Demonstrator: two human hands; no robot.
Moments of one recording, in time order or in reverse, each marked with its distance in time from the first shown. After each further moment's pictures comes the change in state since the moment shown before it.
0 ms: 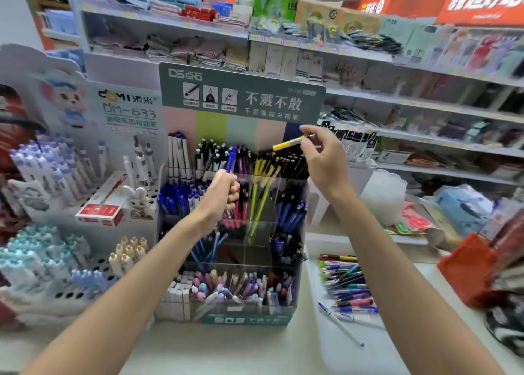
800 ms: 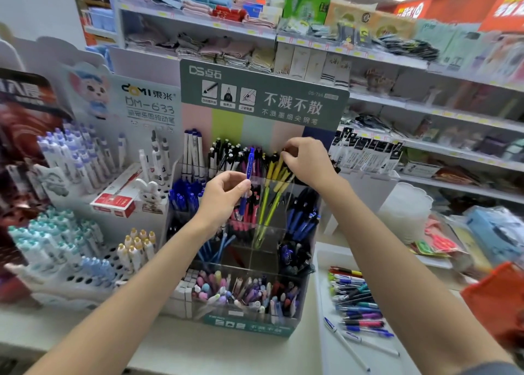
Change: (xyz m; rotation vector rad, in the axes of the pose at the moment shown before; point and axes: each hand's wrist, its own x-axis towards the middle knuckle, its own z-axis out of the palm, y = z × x) left_hand -0.005 -0.014 -0.007 0.116 0.214 0.187; right_hand 0.038 0.017 0.047 -0.444 -0.370 -0.176
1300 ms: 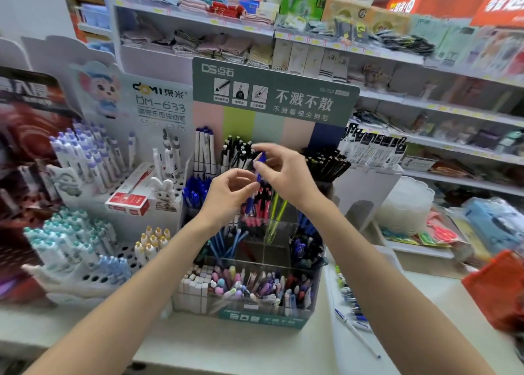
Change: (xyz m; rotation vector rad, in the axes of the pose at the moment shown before) left_hand -0.007 0.003 -0.027 0.055 -0.097 0.078; right_hand -0.043 -0.072 0.026 0.457 0.028 -0.073
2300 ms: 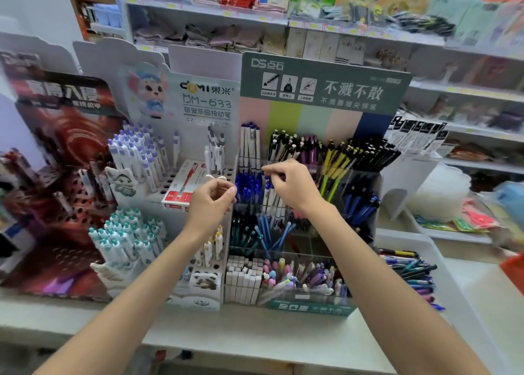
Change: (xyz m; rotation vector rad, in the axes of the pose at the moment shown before) left_hand -0.032 -0.030 -0.116 0.119 0.171 -0.082; right_hand 0.005 -0.003 0.094 -0.217 -0.104 0.118
